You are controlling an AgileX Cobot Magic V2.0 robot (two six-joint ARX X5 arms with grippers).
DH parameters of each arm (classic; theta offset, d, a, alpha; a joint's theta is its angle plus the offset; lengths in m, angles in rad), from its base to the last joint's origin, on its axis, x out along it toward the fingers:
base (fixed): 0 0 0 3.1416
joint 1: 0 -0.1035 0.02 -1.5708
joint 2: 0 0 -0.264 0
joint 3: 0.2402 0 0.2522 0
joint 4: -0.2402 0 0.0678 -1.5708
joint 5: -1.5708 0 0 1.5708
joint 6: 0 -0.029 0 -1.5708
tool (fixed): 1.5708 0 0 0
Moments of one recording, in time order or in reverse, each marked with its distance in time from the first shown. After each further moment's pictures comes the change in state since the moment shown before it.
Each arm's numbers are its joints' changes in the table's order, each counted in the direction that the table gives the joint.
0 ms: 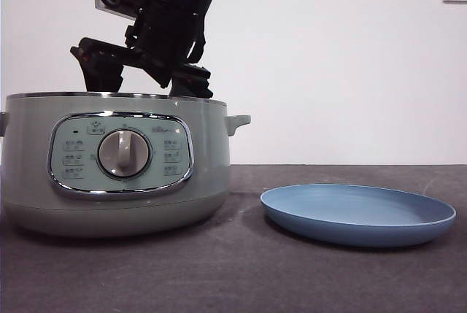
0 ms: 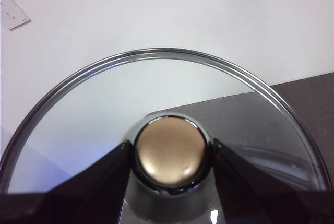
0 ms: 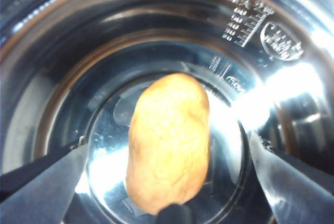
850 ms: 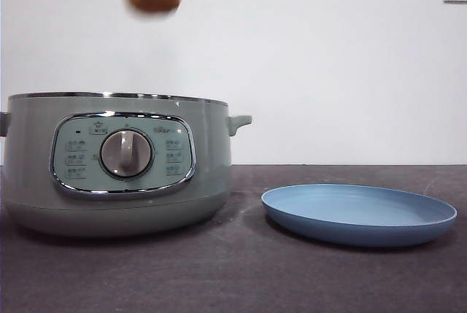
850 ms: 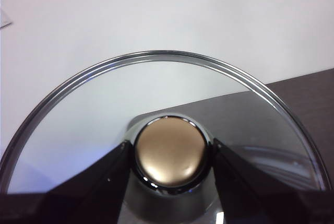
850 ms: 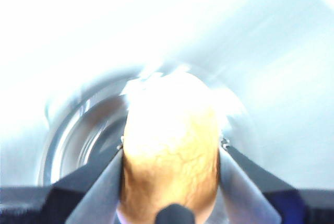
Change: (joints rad) left arm -0.003 0.000 0.000 -0.002 -0.093 0.002; right arm 0.066 0.046 0.639 -0.462 -0.002 0.026
